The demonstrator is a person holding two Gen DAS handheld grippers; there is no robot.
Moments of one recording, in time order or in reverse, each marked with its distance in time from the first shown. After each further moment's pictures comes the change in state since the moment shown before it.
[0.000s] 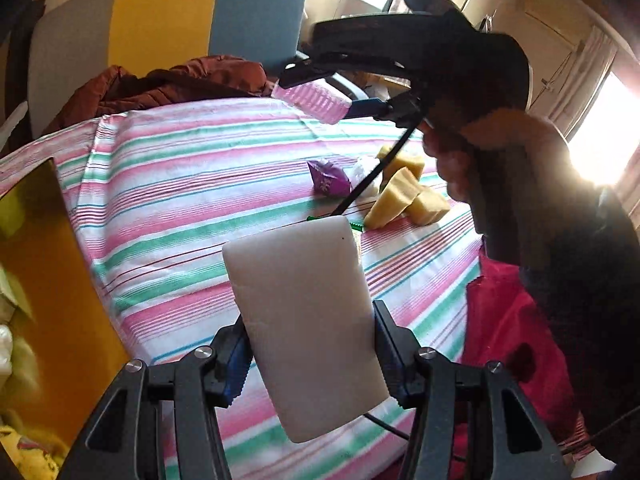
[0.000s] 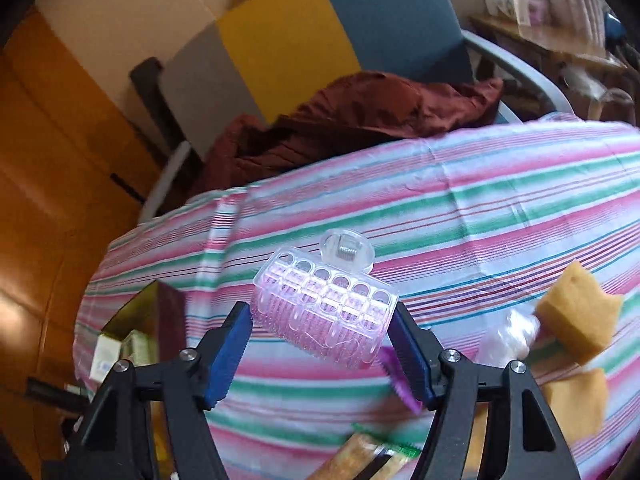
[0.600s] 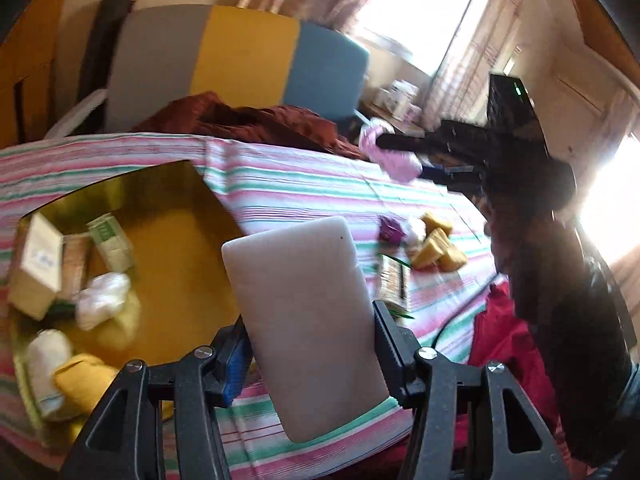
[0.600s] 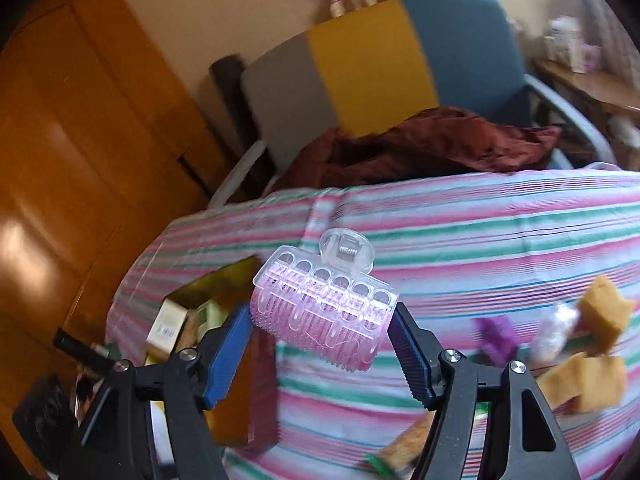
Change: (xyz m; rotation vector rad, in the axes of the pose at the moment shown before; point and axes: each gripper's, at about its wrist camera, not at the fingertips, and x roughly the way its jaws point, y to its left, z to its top) left arm -0.122 0.072 -0.045 -0.183 -0.196 0.095; right arm -0.044 0.089 -0.041 -0.172 -0.046 0.162
